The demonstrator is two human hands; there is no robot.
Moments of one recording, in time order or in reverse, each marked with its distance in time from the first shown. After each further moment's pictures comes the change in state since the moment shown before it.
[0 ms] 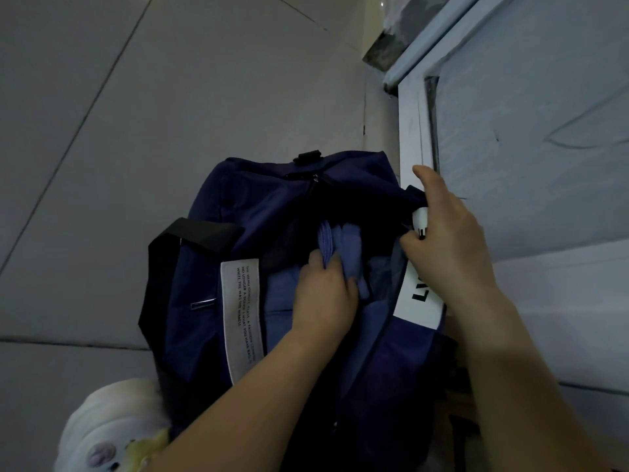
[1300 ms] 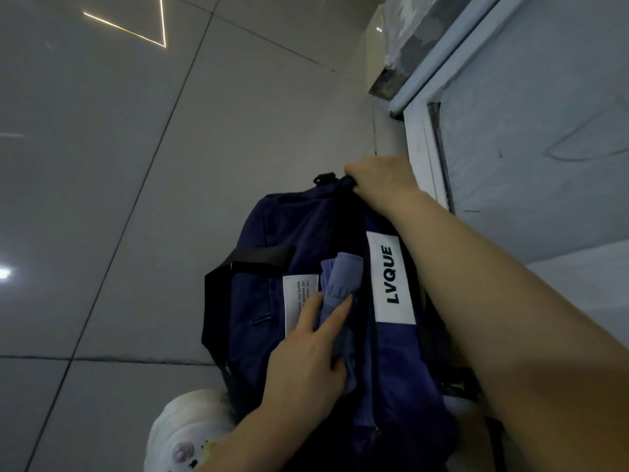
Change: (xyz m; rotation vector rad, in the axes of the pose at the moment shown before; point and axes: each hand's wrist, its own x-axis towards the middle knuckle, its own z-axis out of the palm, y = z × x) left_hand -0.083 -0.041 -0.083 -0.006 -0.150 0.146; right_hand 0.122 -0.073 0.033 -0.628 -0.165 -0.382
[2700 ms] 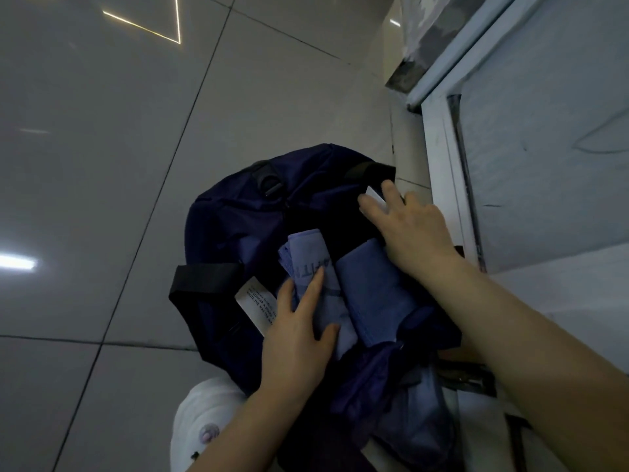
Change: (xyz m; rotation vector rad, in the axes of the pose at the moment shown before) left_hand 0.003 -0.034 0.001 -0.156 0.244 -0.129; right_hand -0.088 -0.033 0.012 -0.095 -0.055 0.044
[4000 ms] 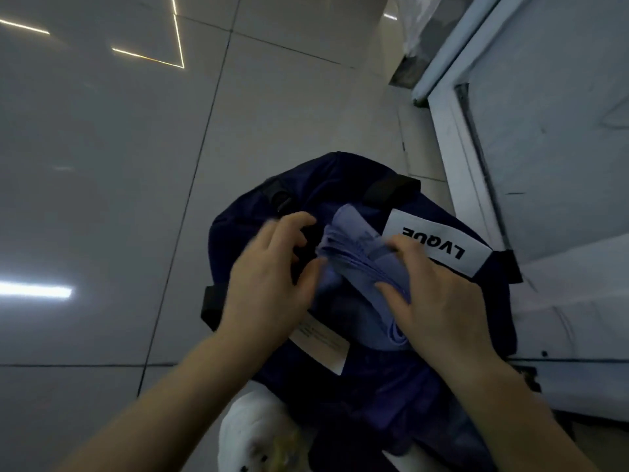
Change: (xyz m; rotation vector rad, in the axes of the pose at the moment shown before) left_hand 0.048 0.029 -0.108 0.196 0.195 0.421; right_hand -0.086 -0.062 -0.023 0.659 0.442 0.174
